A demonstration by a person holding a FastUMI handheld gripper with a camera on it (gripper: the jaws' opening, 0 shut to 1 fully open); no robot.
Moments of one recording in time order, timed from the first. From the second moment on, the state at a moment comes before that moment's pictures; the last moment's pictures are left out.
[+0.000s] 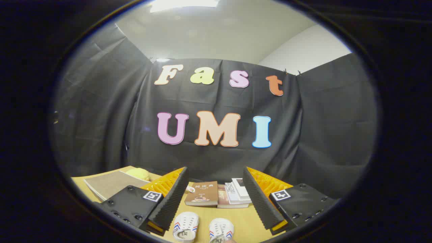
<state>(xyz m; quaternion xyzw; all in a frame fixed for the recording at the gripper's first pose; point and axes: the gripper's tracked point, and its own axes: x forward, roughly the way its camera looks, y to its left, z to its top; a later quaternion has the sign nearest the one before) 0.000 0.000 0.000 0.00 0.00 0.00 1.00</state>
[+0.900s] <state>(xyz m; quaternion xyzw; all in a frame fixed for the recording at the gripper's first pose) -0.004 -0.042 0.003 0.01 0.00 -0.02 1.00</state>
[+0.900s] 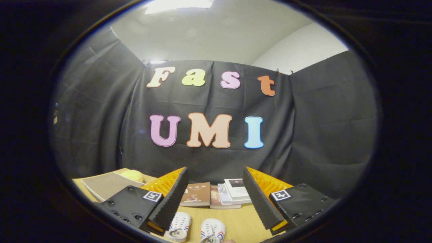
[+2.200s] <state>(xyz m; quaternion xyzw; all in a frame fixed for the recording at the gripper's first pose) -0.003 0.069 -0.059 0.16 0.09 0.13 0.97</state>
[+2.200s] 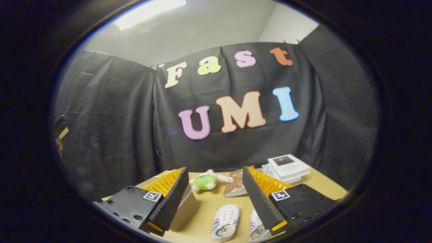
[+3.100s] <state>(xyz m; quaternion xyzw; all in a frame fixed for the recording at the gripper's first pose) -0.058 0.227 -0.198 0.50 0.40 0.25 0.73</state>
